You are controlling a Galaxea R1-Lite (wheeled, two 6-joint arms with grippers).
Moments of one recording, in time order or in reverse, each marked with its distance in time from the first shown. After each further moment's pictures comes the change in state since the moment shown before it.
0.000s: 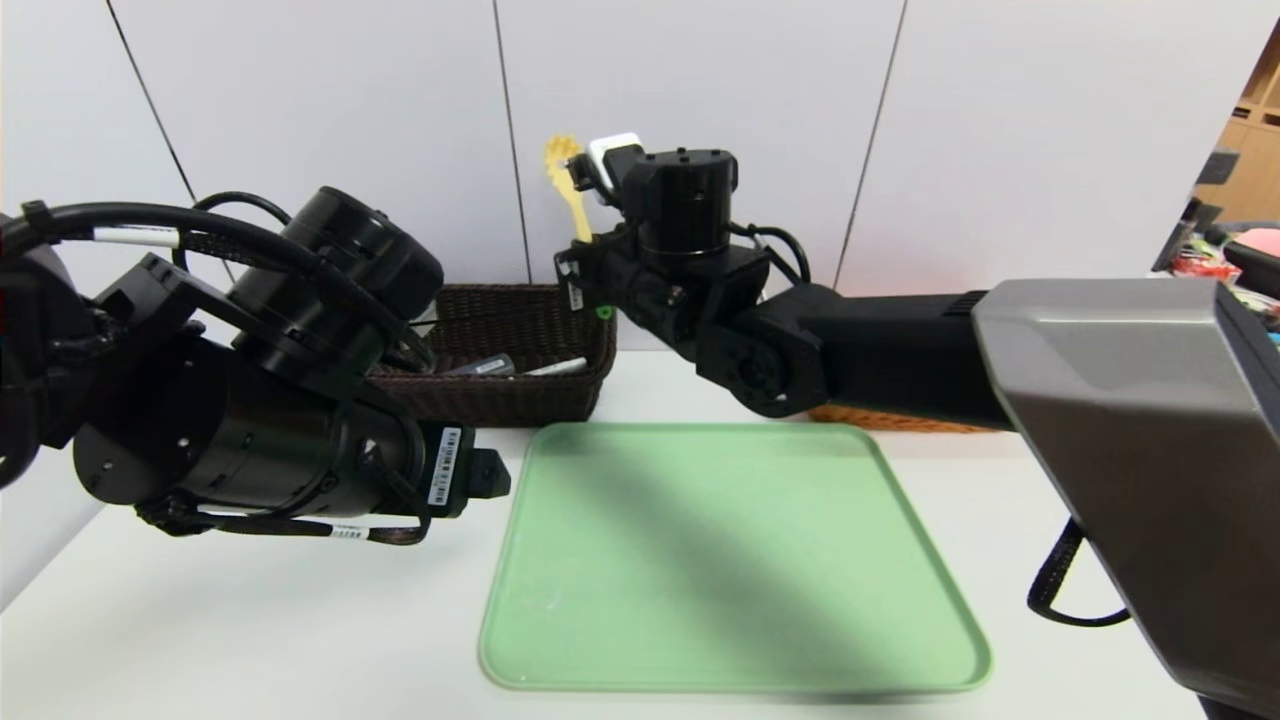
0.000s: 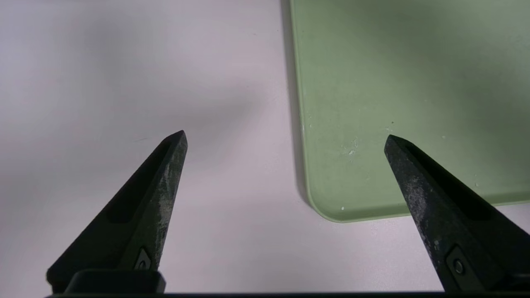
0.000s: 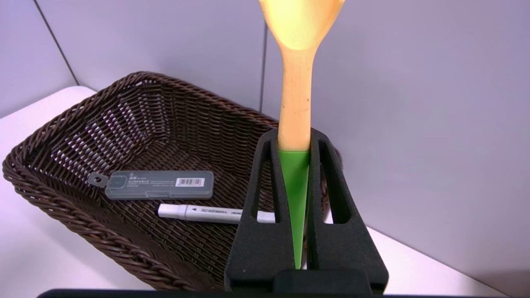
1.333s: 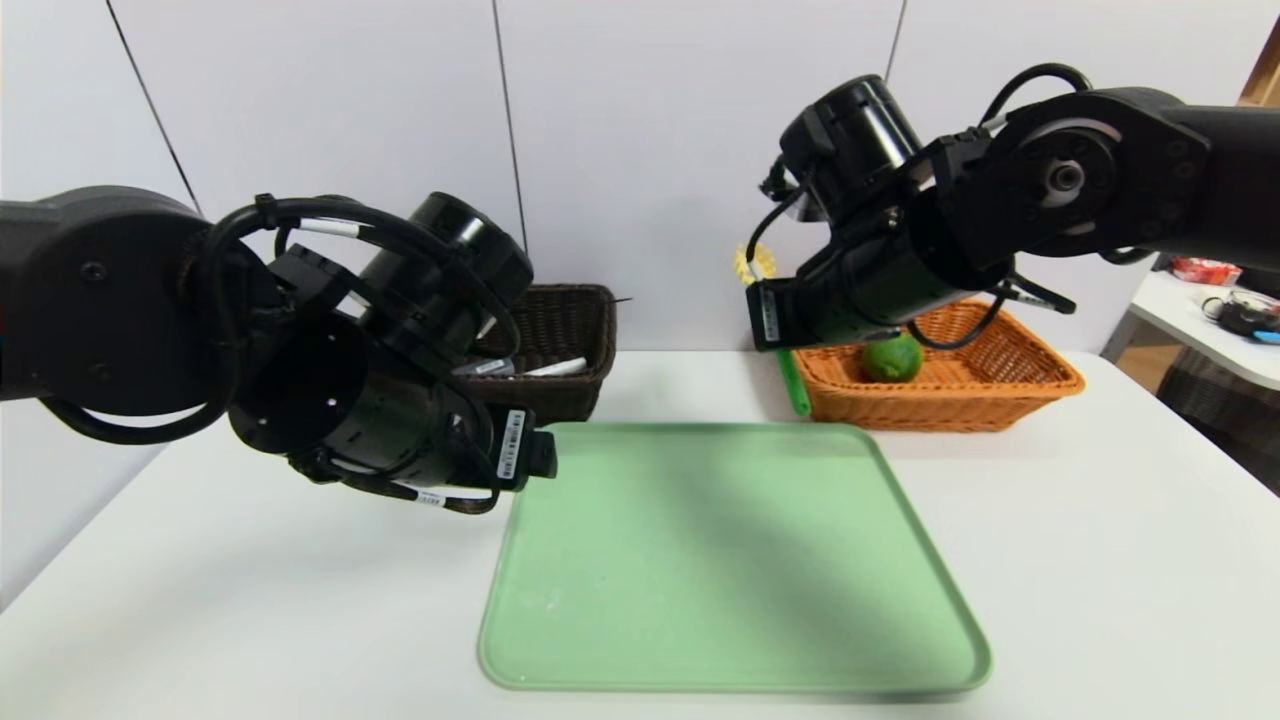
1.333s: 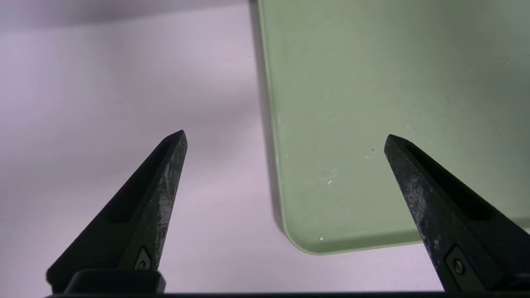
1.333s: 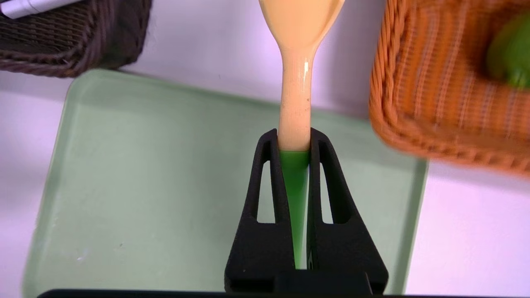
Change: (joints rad) left arm -0.013 0.137 -0.123 0.009 -0.003 0.002; right arm -0.156 -0.307 0.038 0.997 0.004 0.351
